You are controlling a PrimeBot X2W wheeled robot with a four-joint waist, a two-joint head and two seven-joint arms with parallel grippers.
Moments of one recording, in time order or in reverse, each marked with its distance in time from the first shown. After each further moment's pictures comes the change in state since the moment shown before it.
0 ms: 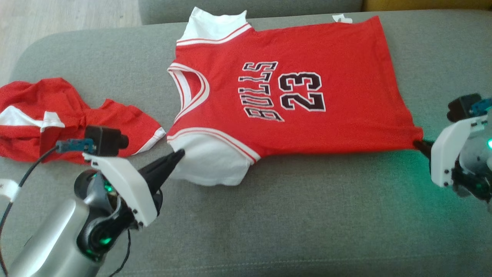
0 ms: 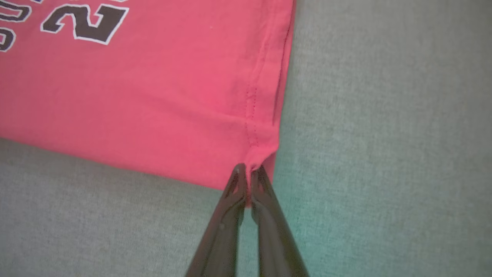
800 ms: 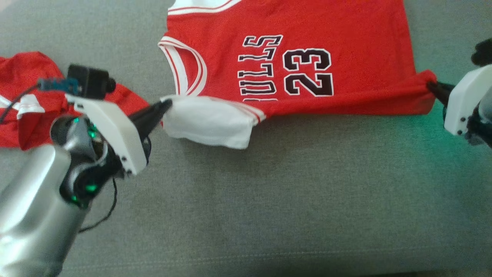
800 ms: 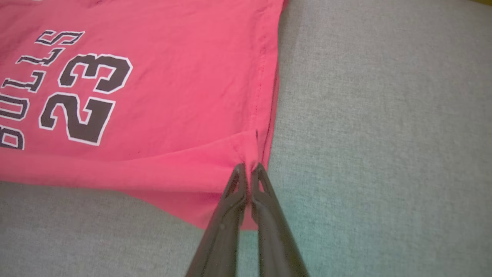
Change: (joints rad) left arm -0.195 0.034 -0.001 0.003 0.027 0.049 0.110; right arm -0.142 -0.007 -0.078 -0.021 -0.014 0.000 0.011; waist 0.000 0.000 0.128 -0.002
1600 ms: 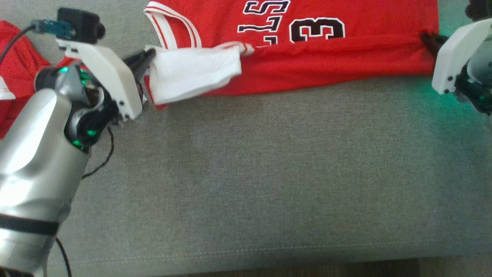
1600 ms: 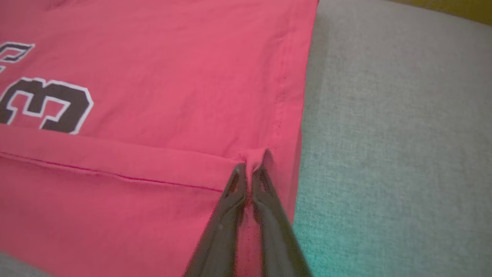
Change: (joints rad) left arm -0.287 -0.086 -0.038 0.339 0.089 -0.030 -0.040; right arm -0.210 0.114 0.037 0.168 -0.101 0.000 -0.085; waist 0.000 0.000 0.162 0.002
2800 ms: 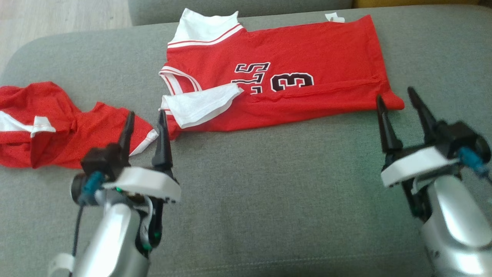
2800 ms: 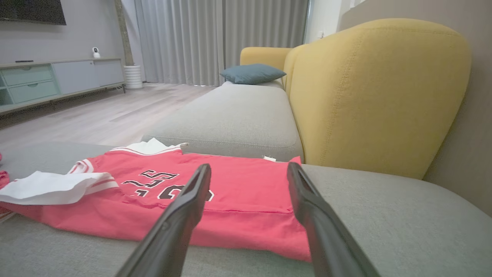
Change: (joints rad) left arm 0.500 -0.280 0.231 -0.150 0.435 0.226 -0.682; right arm 0.630 0.317 -0.643 -0.363 -0.651 0.000 -0.601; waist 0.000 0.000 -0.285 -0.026
